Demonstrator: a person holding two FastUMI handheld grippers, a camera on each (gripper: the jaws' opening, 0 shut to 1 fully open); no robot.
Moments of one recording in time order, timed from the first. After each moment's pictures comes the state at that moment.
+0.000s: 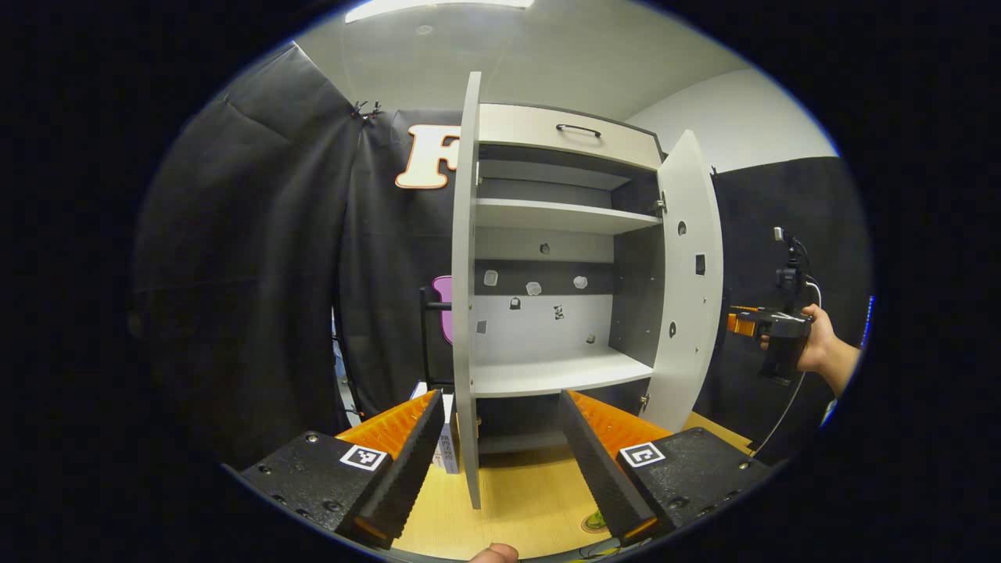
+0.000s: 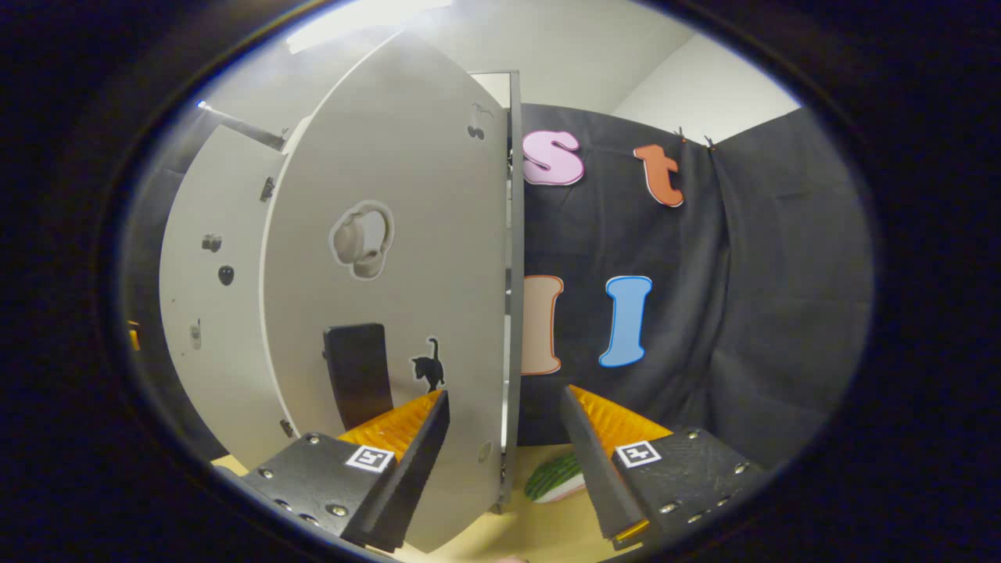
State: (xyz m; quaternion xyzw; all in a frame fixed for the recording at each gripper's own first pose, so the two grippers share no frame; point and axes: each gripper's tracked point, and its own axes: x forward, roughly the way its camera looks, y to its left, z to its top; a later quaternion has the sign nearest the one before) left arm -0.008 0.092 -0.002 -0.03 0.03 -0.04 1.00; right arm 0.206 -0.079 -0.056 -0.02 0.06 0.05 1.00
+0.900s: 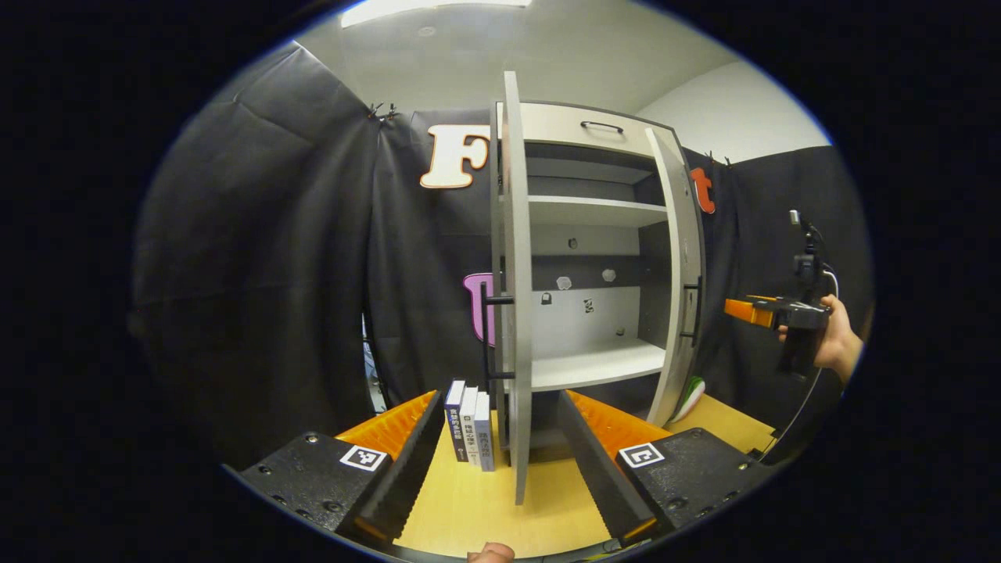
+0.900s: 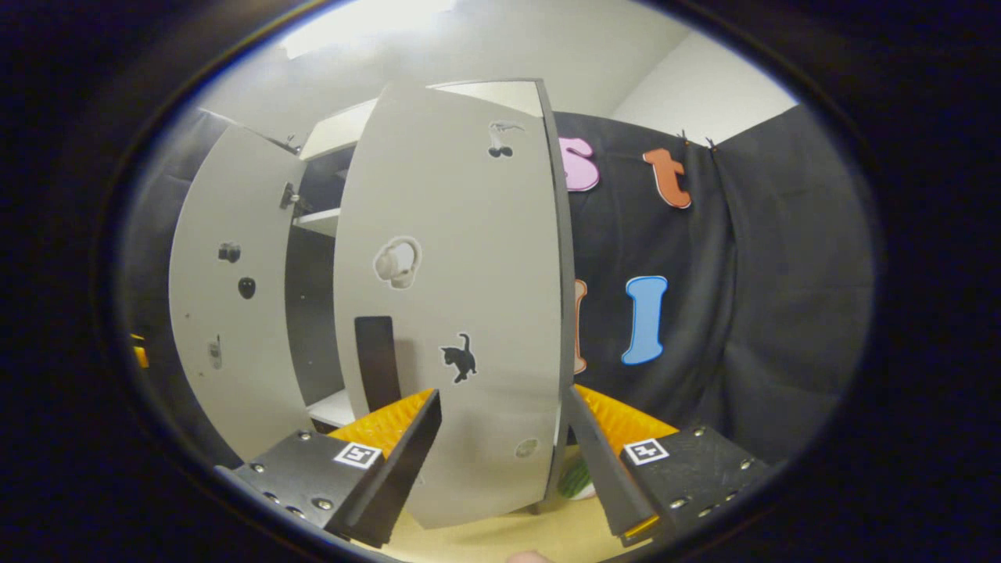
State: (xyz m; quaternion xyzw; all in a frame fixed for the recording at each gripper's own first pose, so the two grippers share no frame) left arm -0.011 0.158 -0.018 -0.01 0.05 -0.01 1.00; right arm 0.171 -0.017 -0.056 0.00 0.05 0.06 1.00
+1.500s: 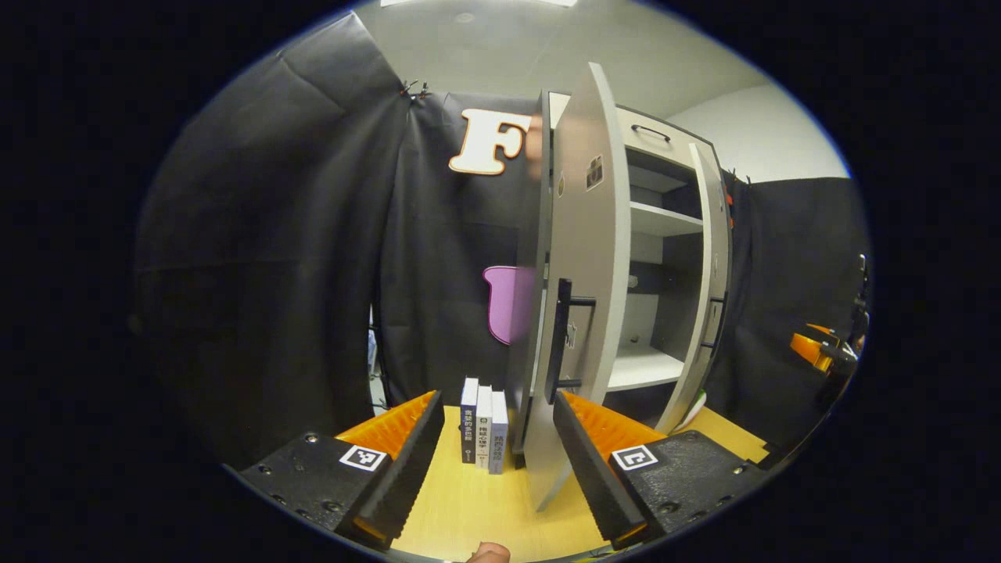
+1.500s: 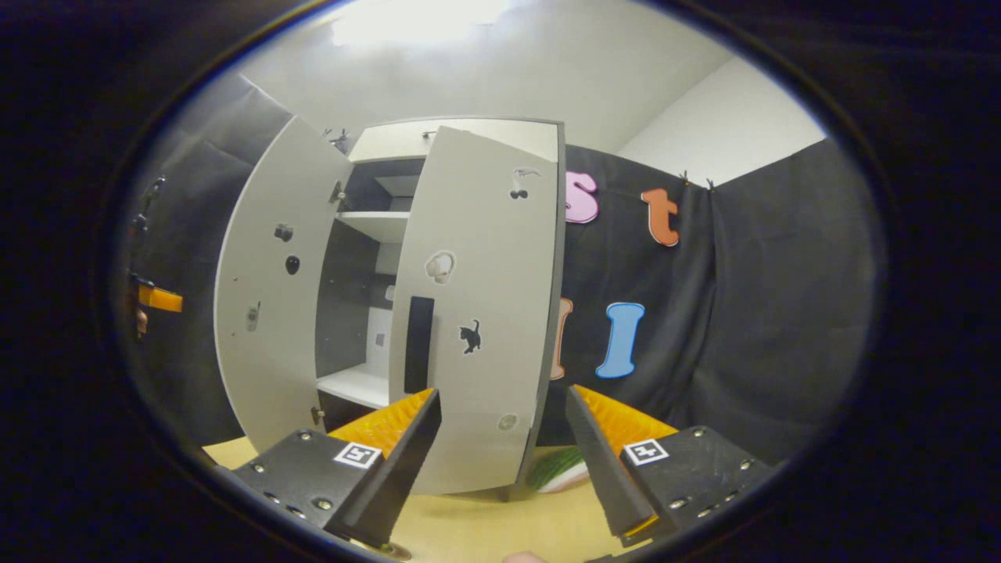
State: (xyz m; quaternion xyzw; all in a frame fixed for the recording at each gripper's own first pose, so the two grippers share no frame) left arm 0.030 0.226 -0.030 -0.06 0.07 -0.02 1.00; right arm 0.059 -0.031 -0.053 -0.07 0.02 0.05 1.00
